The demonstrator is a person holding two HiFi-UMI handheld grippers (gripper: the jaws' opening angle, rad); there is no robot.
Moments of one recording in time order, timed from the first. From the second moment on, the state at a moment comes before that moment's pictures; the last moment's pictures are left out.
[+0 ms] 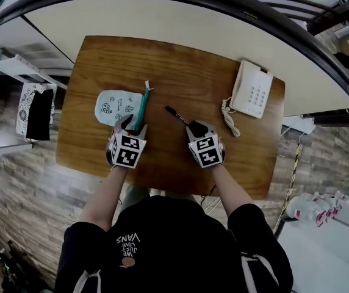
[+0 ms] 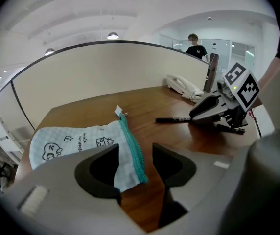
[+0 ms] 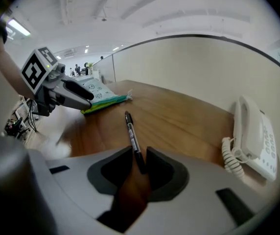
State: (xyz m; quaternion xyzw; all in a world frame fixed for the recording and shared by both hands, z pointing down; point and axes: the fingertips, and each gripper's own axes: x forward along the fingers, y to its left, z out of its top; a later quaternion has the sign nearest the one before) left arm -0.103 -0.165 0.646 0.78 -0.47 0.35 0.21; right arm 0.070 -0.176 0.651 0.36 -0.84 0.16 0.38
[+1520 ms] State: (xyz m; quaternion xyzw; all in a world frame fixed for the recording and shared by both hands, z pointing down) left arm -0.106 -0.139 0.575 0.86 -0.43 0.25 0.14; right arm -0.019 -0.096 0.591 0.32 -0.87 0.18 0.32
